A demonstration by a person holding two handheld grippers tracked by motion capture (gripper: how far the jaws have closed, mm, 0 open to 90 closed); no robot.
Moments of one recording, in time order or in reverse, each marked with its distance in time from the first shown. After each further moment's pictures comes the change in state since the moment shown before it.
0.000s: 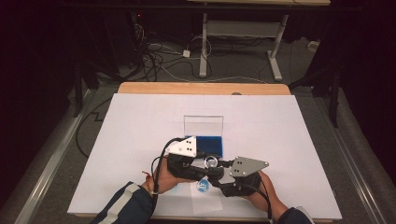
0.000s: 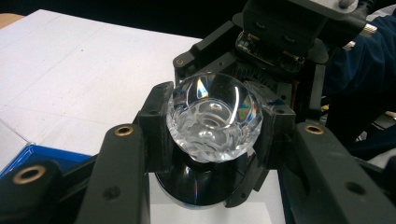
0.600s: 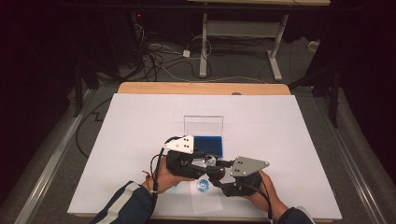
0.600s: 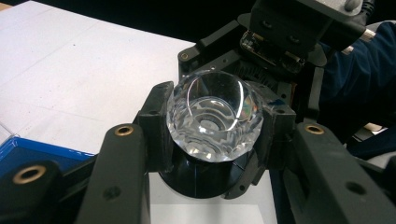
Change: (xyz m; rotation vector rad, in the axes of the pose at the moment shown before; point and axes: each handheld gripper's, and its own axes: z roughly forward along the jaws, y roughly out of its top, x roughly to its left) left arm 0.011 -0.010 0.000 -0.040 -0.051 -0.068; right arm -0.001 -0.001 -0.002 0.020 -0.014 0.003
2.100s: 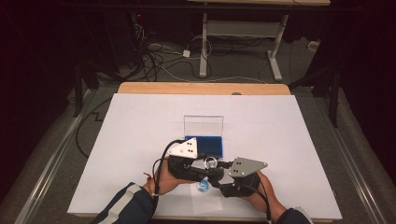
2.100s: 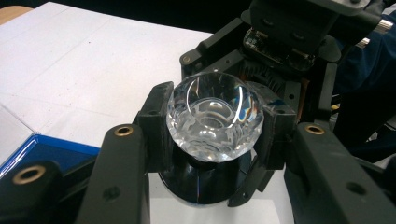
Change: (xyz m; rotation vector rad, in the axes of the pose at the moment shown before) left arm -0.012 0.002 0.006 0.048 0.087 0.058; right arm 0.001 -0.004 0.006 -0.004 0.009 0.023
